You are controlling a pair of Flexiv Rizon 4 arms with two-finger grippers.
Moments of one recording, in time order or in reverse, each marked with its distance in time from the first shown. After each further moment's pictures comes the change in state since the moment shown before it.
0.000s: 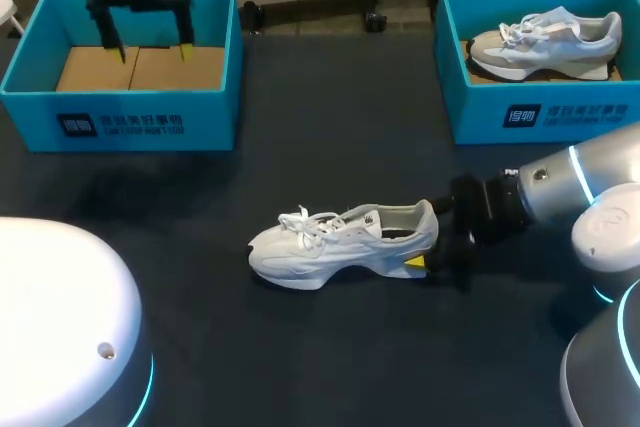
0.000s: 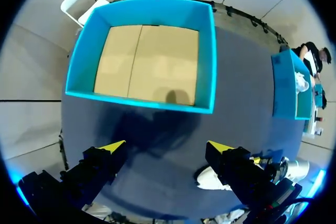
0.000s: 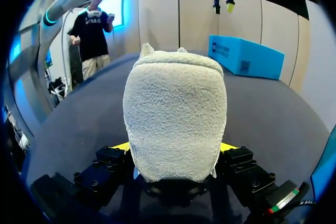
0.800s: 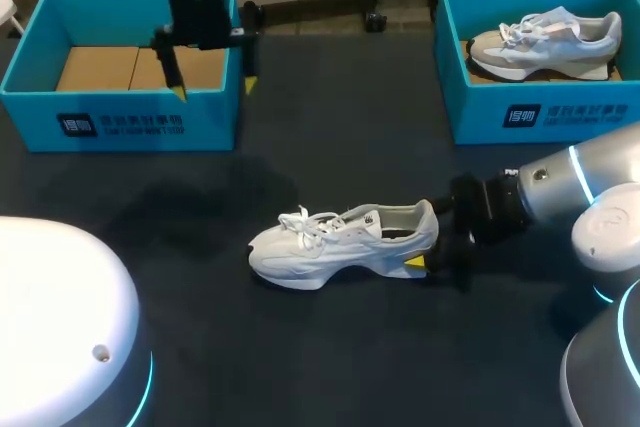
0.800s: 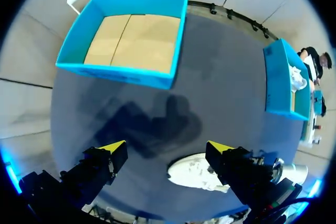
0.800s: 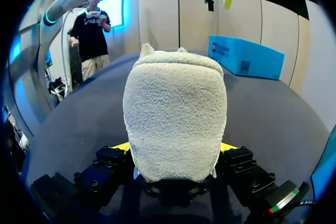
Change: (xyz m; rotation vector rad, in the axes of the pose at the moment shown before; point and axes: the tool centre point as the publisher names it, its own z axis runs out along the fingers) left arm 0.085 0.069 0.012 0.027 0.012 -0.085; right arm 0.000 0.000 0.000 0.000 0.000 0.000
